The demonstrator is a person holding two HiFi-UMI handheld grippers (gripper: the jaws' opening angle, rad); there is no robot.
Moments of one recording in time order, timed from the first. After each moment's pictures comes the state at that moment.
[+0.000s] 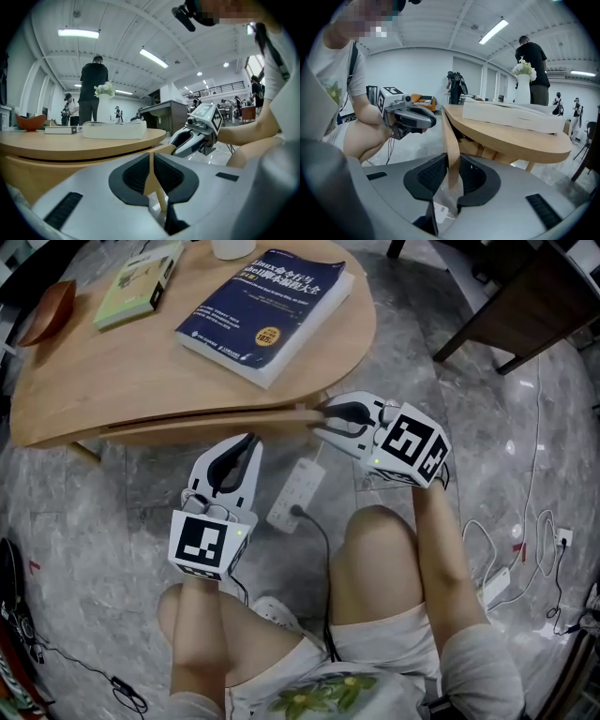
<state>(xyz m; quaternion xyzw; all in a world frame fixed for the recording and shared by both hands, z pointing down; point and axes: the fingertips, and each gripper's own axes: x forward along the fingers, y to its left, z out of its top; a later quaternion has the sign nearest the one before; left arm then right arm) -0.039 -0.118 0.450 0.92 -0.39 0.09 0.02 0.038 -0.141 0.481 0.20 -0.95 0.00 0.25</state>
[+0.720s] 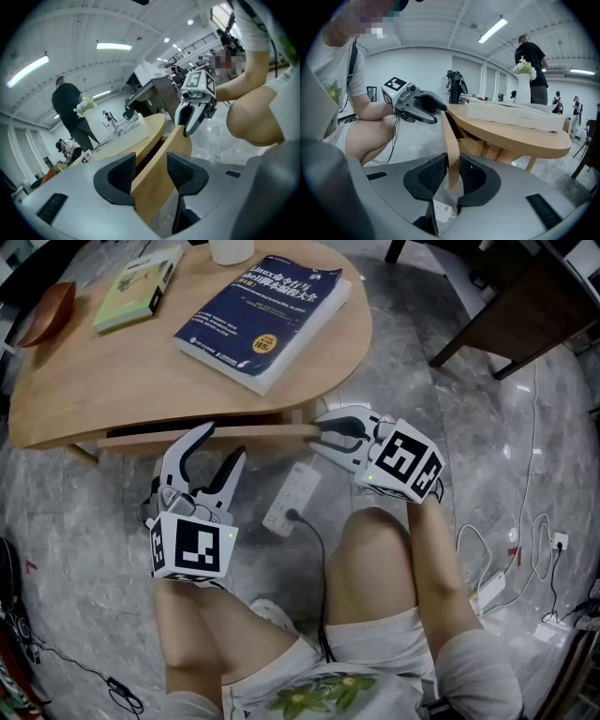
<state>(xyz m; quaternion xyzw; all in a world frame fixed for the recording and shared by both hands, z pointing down) -0.063 -0.129 0.441 0.87 -0.36 0.30 -0.16 0.036 -0.129 0.482 0.20 -0.95 0.00 0.26</state>
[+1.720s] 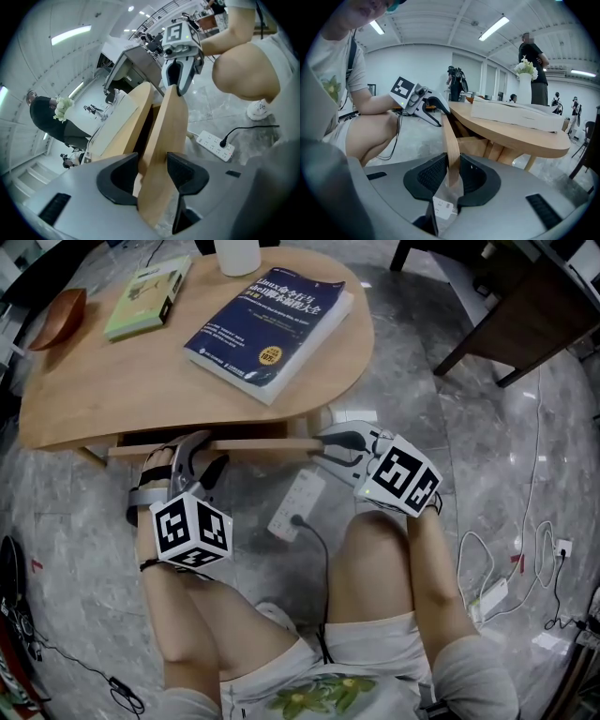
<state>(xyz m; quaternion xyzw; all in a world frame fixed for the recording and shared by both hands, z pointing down) -0.096 -0.143 0.483 0.78 -0.28 0.51 -0.23 0.034 -0.118 0.483 0.20 -0.94 0.01 0.27</state>
